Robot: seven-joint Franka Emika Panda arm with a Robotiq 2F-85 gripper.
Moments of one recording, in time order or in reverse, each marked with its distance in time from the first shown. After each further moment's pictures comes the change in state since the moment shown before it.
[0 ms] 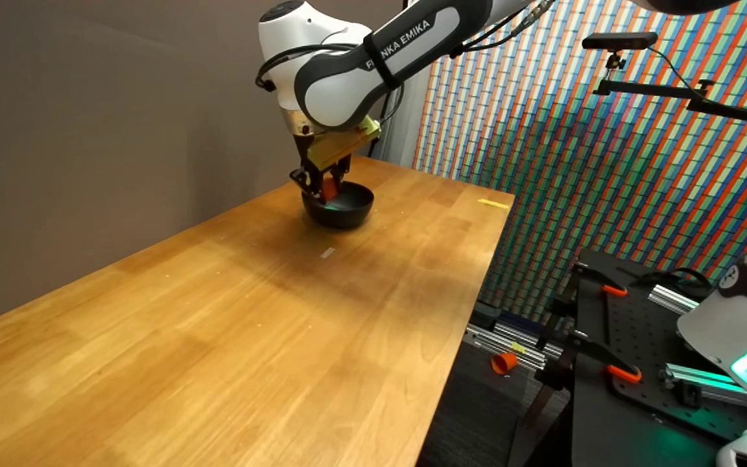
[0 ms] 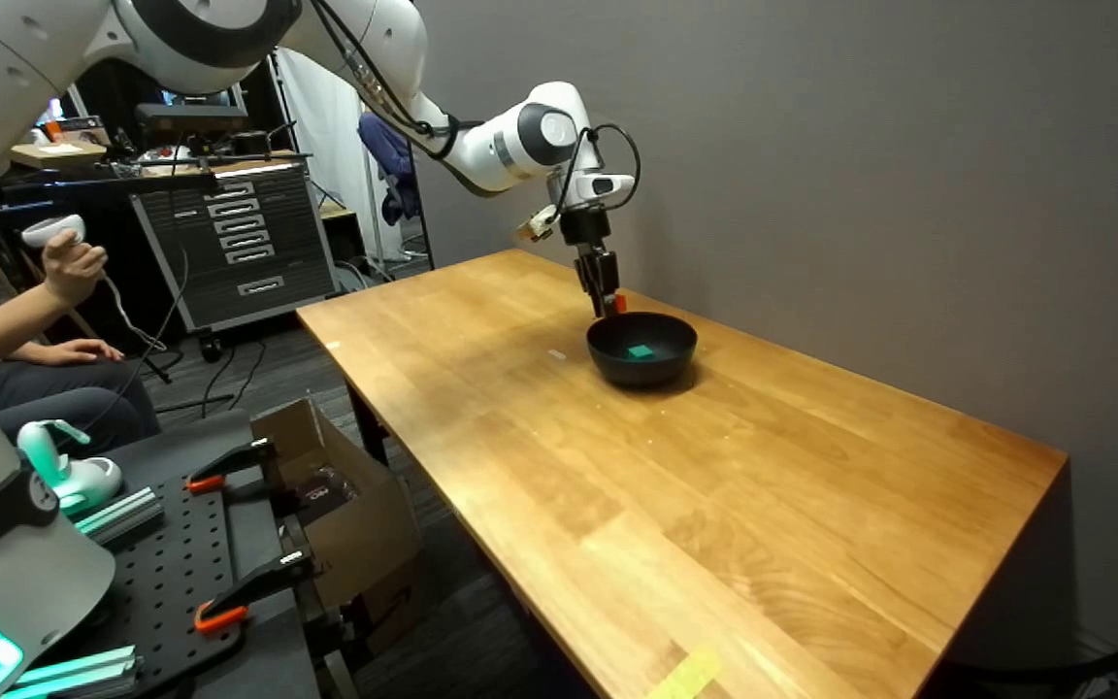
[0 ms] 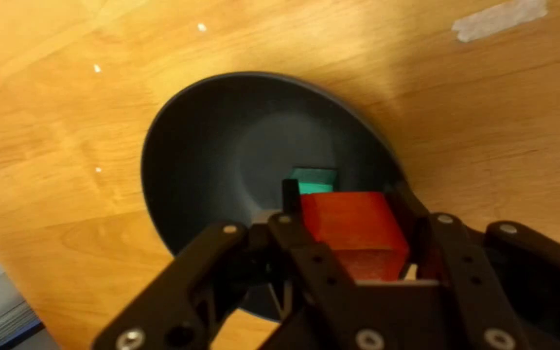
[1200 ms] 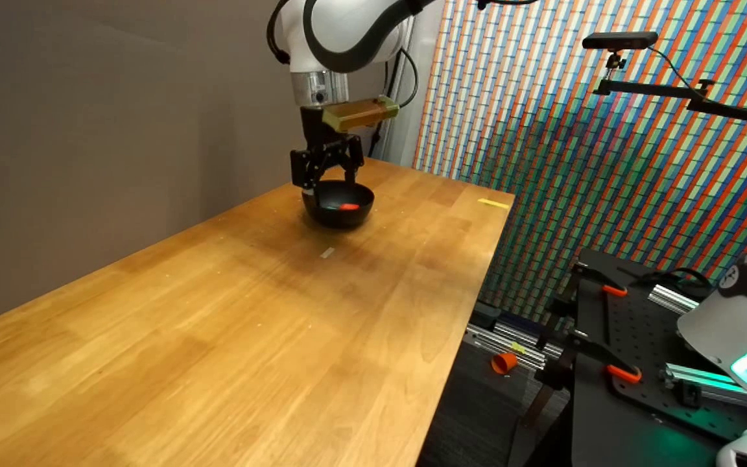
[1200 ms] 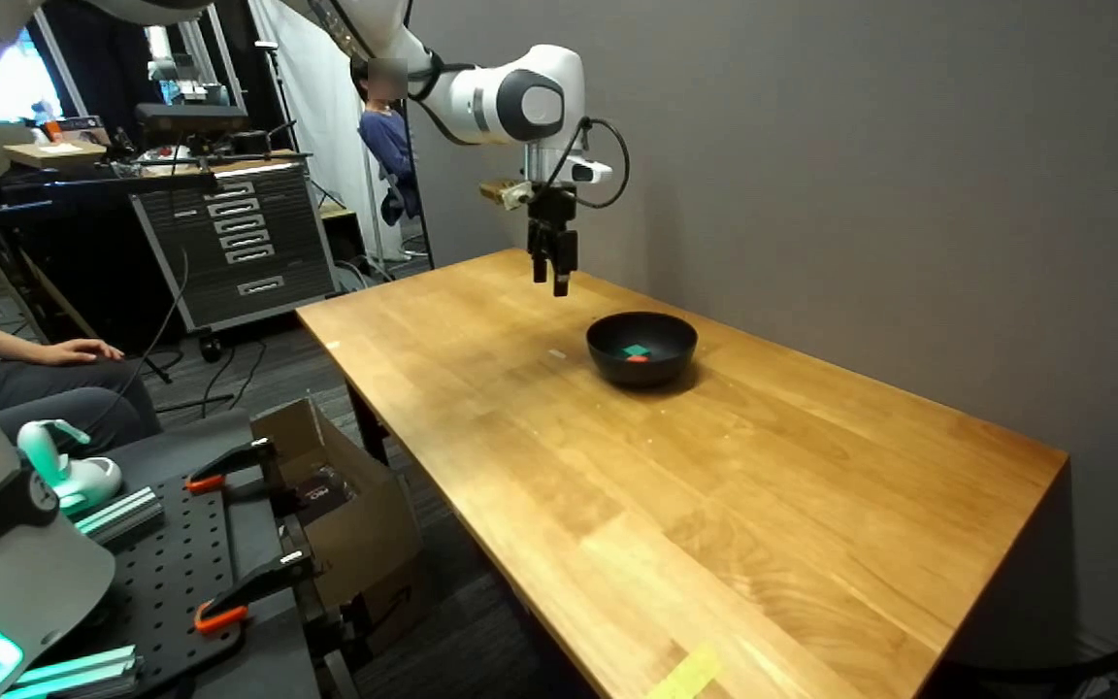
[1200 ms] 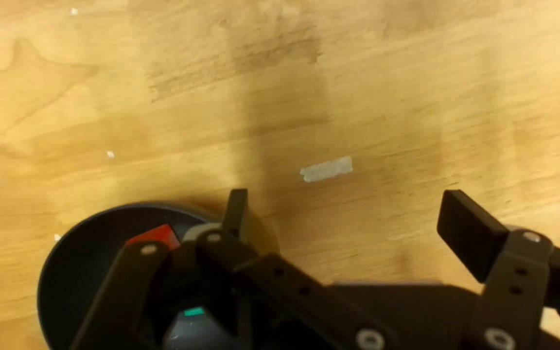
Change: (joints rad) arm -0.130 -0.194 0.206 -0.183 0.227 -0.063 -0.214
